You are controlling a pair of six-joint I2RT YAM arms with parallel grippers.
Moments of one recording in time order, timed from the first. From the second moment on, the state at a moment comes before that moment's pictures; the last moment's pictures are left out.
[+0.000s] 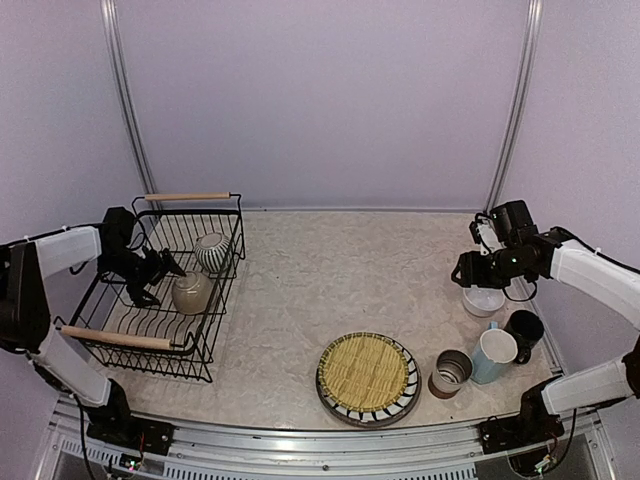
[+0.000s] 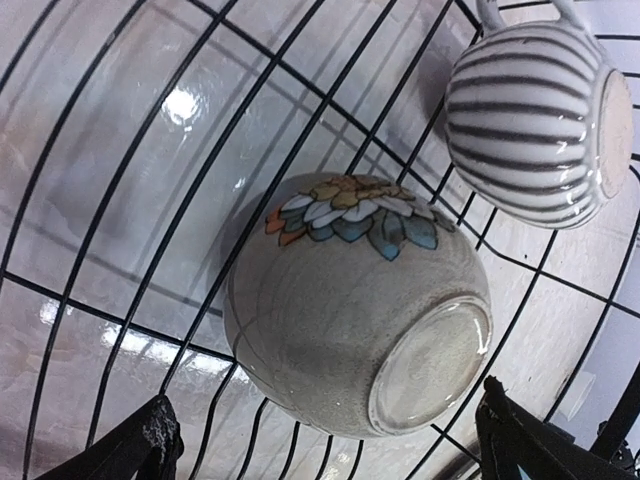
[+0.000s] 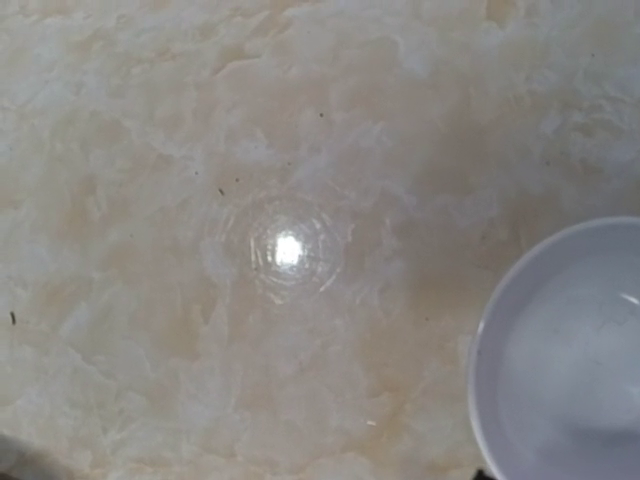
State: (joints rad) left arm 0.09 1.49 1.00 -0.68 0.37 -0.61; right arm 0.27 1.22 0.90 -0.58 -0.06 0.27
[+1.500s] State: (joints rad) left arm 0.13 1.75 0.83 0.10 0.70 -0.79; right arm 0.27 1.20 0.88 -0.57 -0.06 0.29
